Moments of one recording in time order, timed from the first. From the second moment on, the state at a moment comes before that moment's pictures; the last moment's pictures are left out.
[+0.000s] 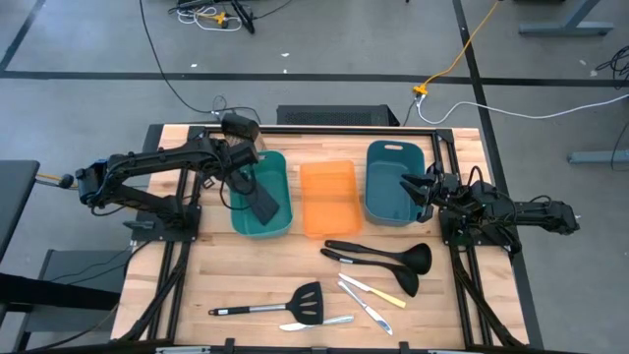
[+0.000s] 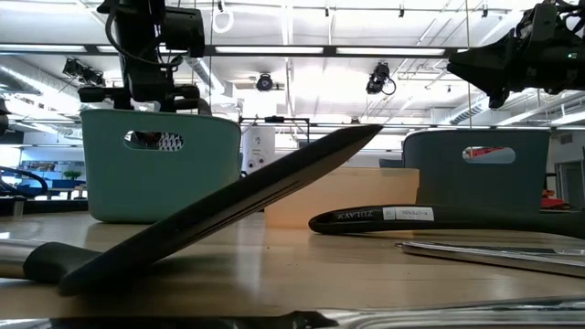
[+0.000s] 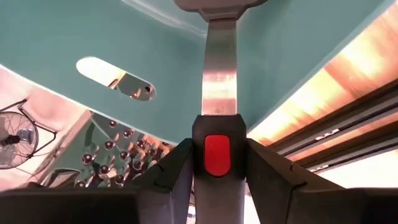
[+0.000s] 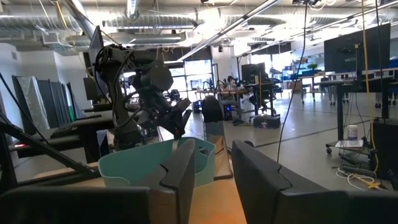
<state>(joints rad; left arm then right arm) 0.39 1.25 0.96 -1.07 -0.51 1.38 -0.05 0.09 0.02 0.31 0.28 0.04</state>
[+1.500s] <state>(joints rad) 0.40 1.34 0.96 -1.04 -0.45 1.31 -0.05 0.09 0.02 0.30 0.31 0.04</state>
